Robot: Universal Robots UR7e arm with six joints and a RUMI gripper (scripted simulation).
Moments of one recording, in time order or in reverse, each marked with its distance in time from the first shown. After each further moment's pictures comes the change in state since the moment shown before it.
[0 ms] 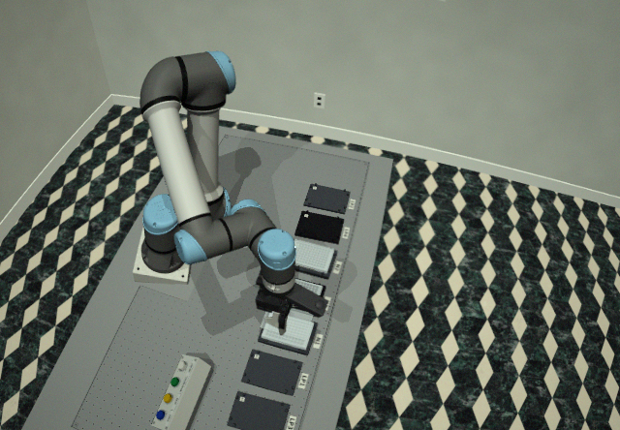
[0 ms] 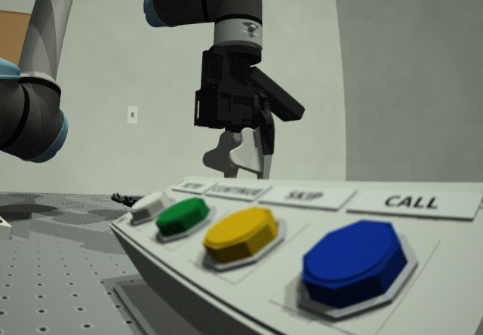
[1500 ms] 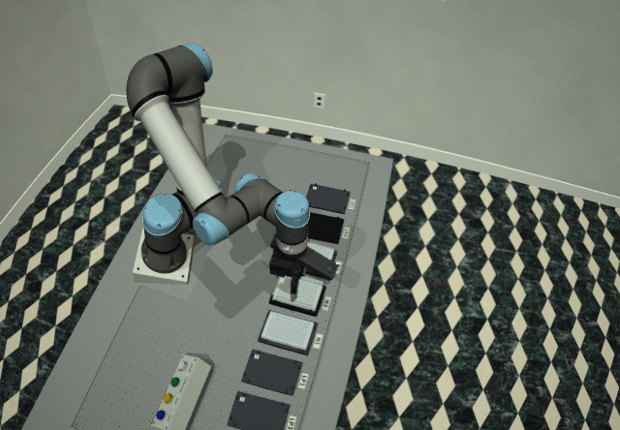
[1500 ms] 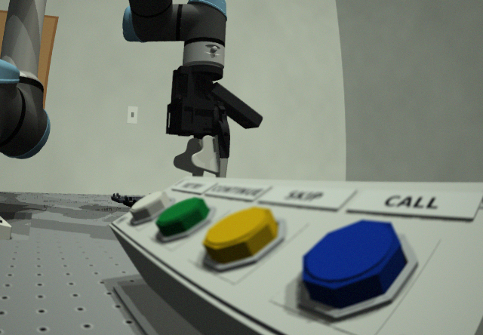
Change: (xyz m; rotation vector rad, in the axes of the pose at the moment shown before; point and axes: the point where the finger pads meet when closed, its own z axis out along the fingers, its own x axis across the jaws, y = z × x) arm -0.111 0.003 0.002 -0.001 0.002 0.001
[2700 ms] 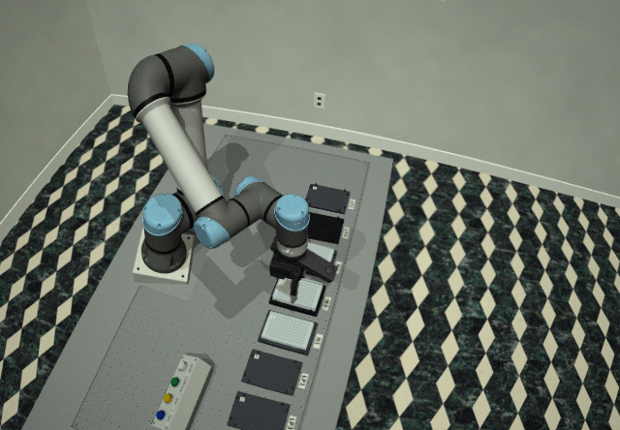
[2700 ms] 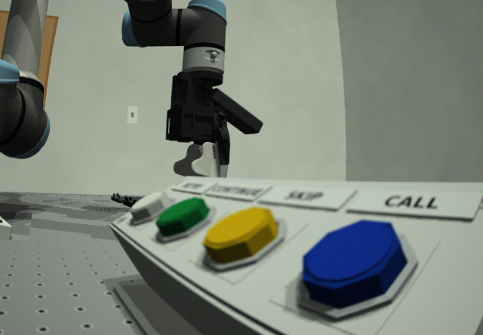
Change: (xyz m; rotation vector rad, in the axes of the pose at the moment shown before) arm 0.000 0.000 0.011 0.000 0.000 0.000
